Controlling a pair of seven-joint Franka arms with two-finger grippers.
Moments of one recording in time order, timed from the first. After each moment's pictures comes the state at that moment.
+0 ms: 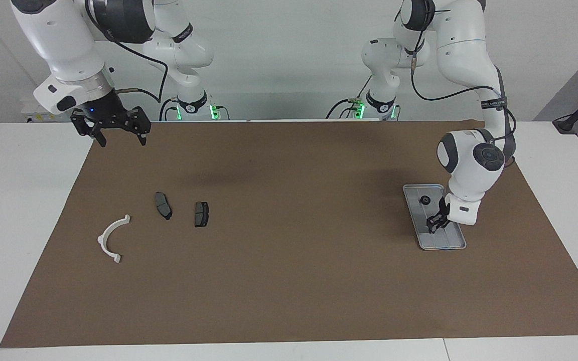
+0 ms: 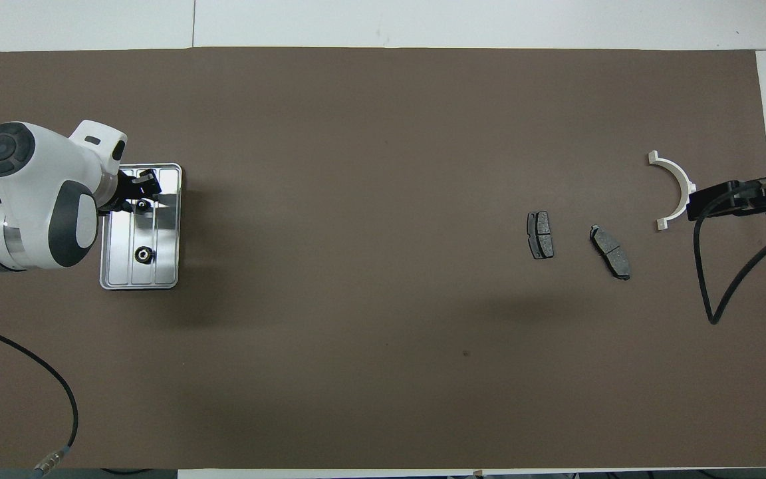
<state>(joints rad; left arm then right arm) -0.06 0.37 0.04 -1.93 0.05 2.35 -0.41 -0.03 -0.04 0.02 -1.67 -0.03 1.62 -0.05</state>
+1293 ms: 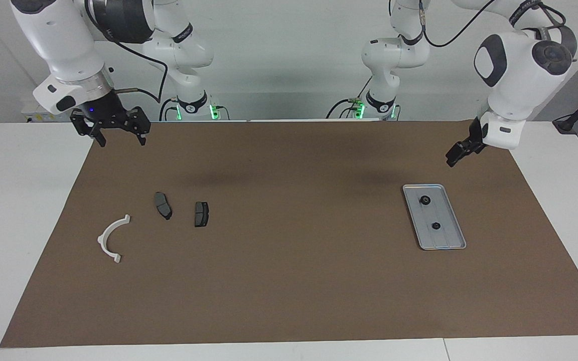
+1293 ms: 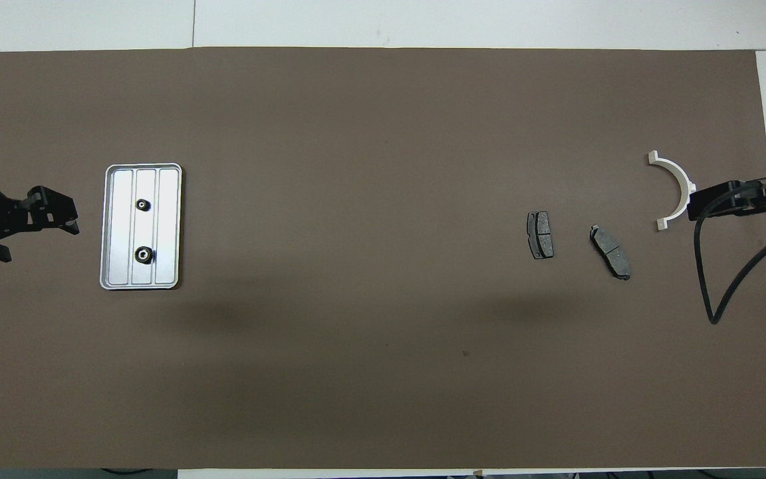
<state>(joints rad) -0.04 -0.03 0.04 -1.80 0.05 1.62 -0.33 -0.03 -0.04 0.02 -1.67 -0.03 1.62 -0.05</state>
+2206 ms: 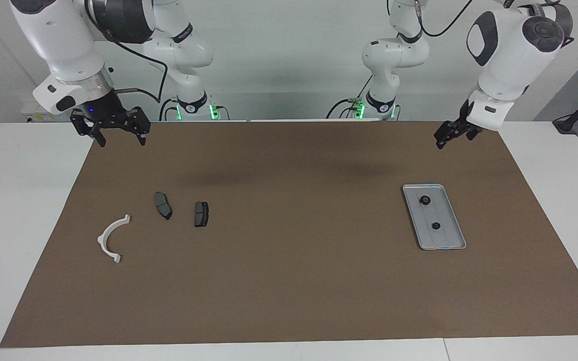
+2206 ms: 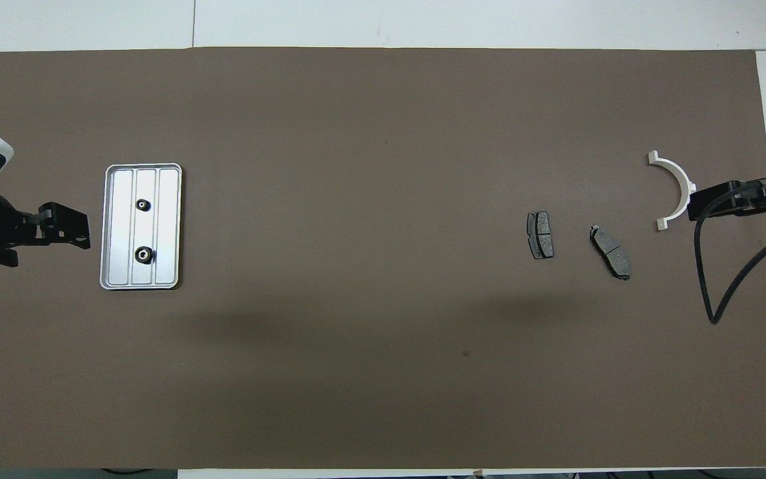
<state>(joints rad) 0.03 -0.06 -0.08 -1.79 0.01 1.62 -0.23 -0.03 -0.04 0.02 -1.67 -0.03 1.62 -0.05</state>
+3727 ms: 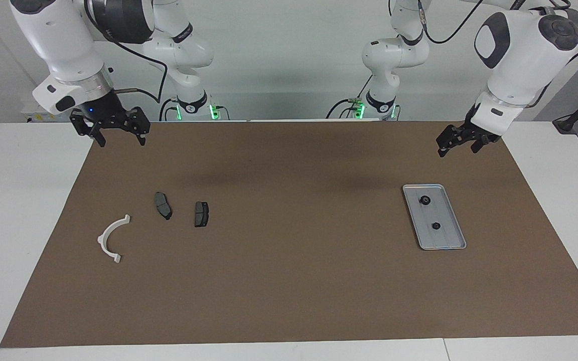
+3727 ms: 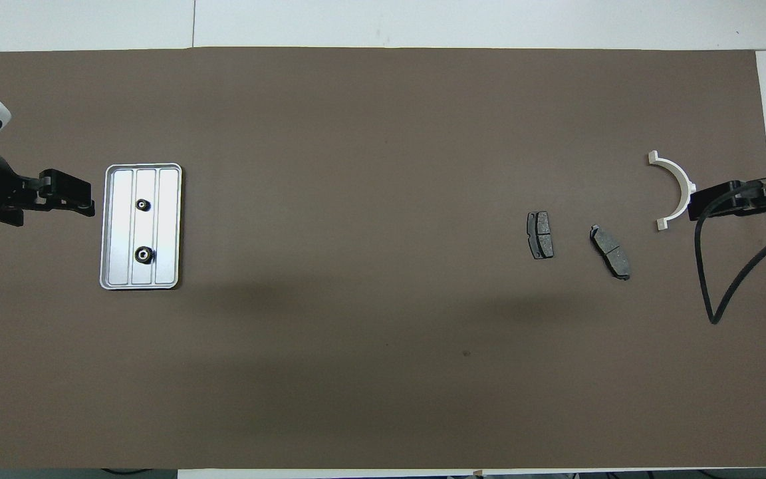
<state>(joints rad) 0.03 0.03 -0.10 -1.65 -0.01 1.61 -0.12 -0.04 -0.04 0.02 -1.67 -0.03 1.62 -0.05</state>
